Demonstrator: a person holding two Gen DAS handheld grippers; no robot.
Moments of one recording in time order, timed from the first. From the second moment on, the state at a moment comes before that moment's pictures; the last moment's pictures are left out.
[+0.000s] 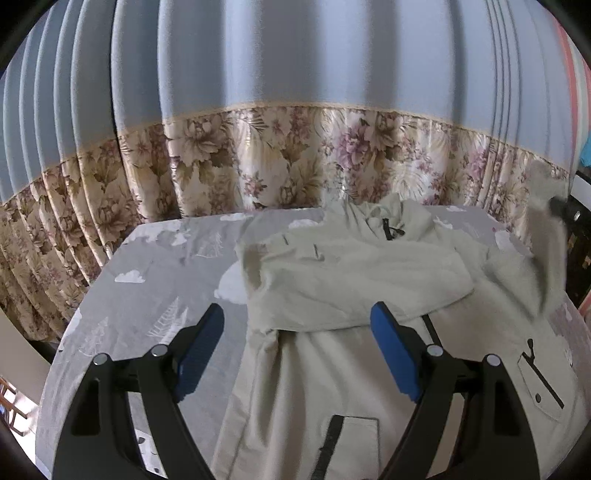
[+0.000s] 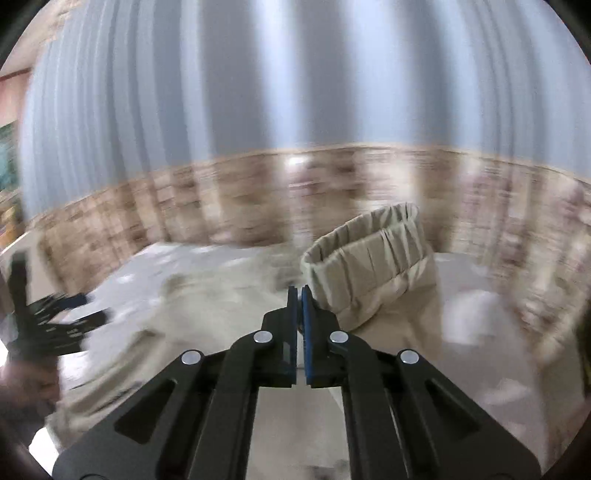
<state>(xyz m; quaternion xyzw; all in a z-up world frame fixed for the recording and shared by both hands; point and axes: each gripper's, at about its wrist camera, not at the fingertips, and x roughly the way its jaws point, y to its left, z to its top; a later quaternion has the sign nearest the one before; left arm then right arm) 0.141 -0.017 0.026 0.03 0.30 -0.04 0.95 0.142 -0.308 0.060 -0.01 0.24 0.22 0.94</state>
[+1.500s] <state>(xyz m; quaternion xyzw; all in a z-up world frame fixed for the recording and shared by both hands) 0.244 -0.095 -0.002 -0.02 0.34 -0.16 0.93 0.187 -0.411 -0.025 0.01 0.35 0.07 0.93</state>
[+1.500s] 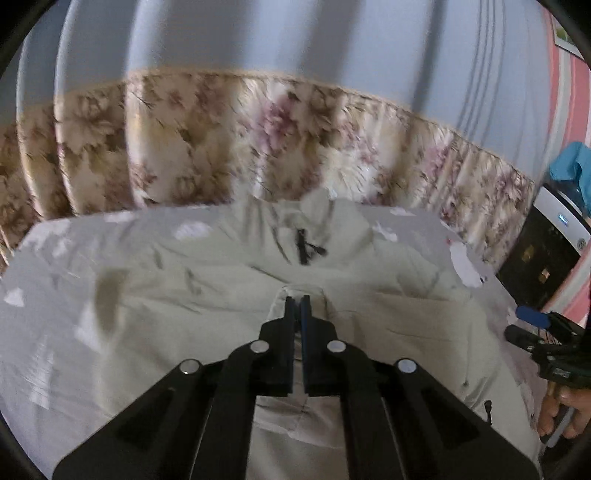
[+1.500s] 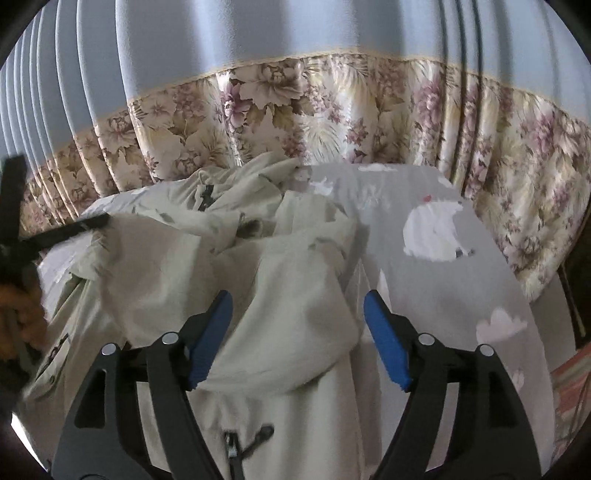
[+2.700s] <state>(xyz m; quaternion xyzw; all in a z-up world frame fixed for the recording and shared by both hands) 0.259 -0.023 0.046 -0.03 0.29 -0.09 0.95 0.252 -0.414 -0.027 0.06 0.36 0.05 0.93</state>
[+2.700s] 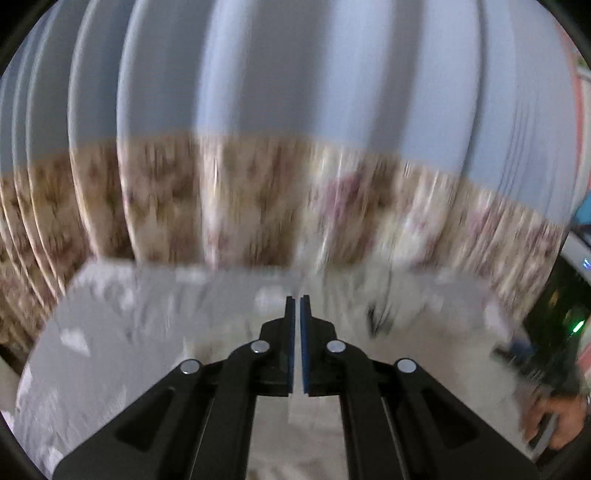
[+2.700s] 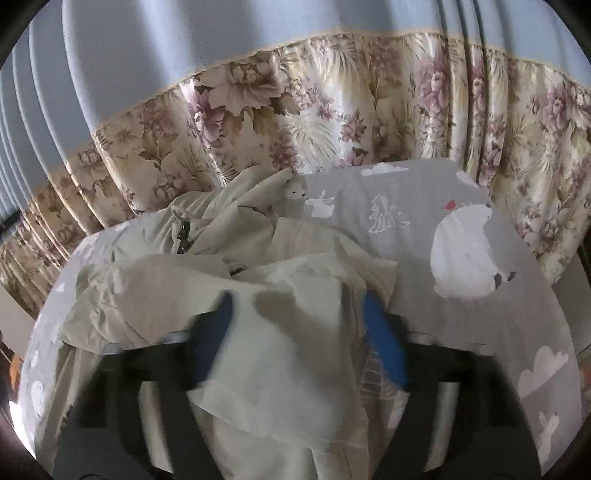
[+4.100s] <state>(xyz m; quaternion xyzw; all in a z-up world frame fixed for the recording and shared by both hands) 0.360 -0.036 -0.005 0.02 0.39 -0.09 0.92 0.356 -0.373 -0.003 -0.03 0.38 0.05 0.92</state>
